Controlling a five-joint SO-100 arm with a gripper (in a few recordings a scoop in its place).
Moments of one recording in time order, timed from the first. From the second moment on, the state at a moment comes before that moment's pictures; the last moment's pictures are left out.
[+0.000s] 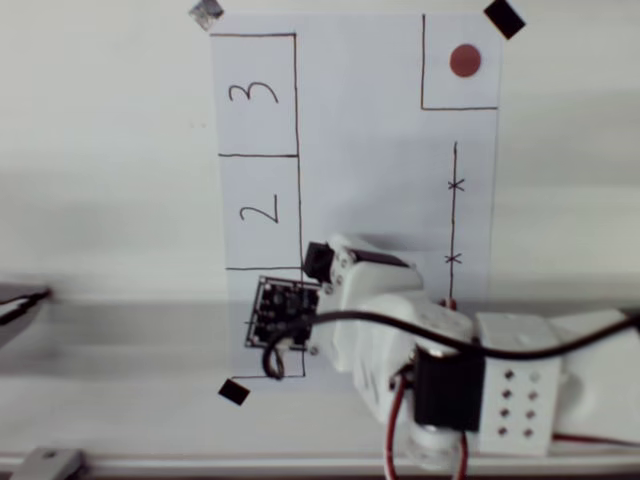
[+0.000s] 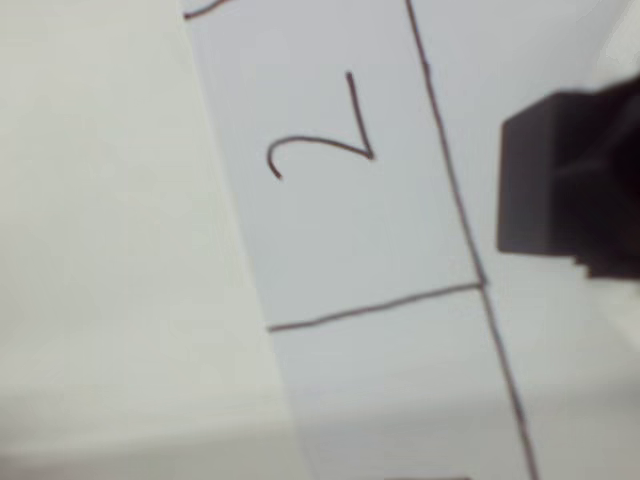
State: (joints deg) arm 5.2 52.8 52.0 67.4 9.3
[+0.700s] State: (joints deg) arm 9.9 37.5 30.6 65.0 6.3
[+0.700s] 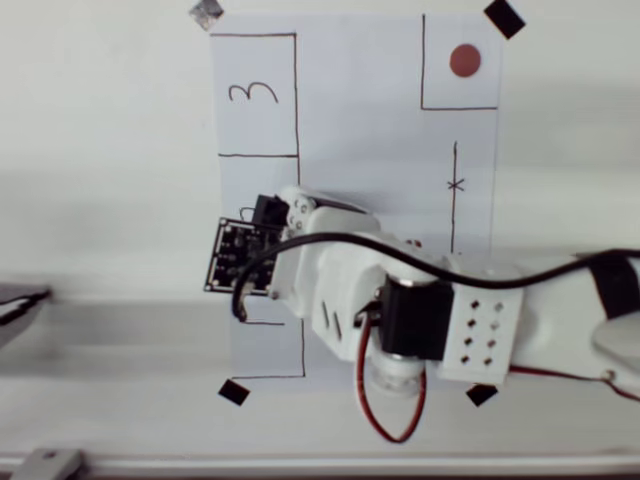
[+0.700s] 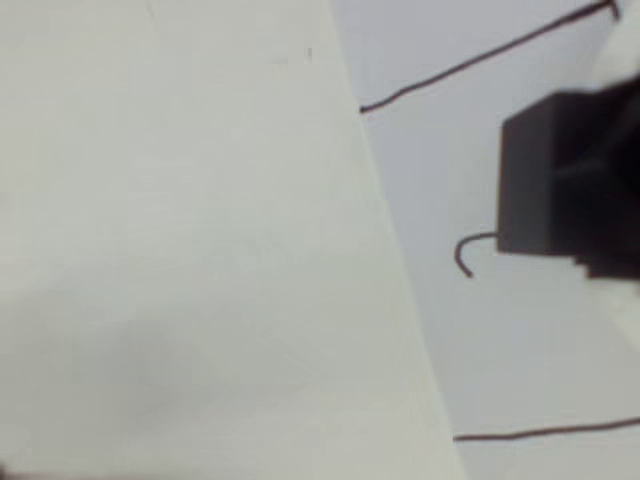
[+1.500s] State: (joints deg) arm 9.6 32.6 27.3 65.0 4.3
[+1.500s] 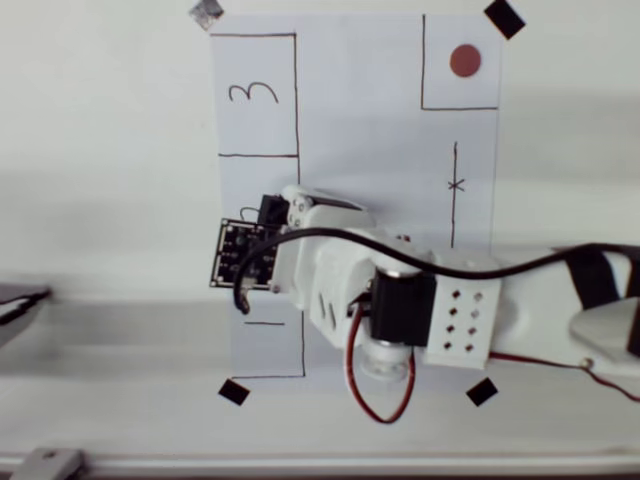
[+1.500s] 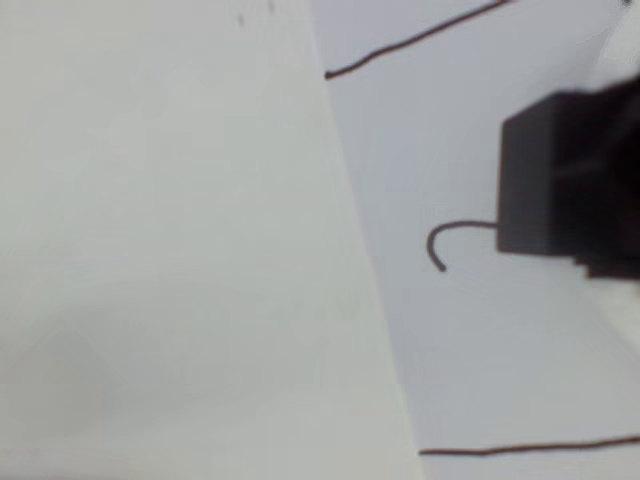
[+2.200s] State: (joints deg) arm 9.6 32.6 26.3 65.0 4.3
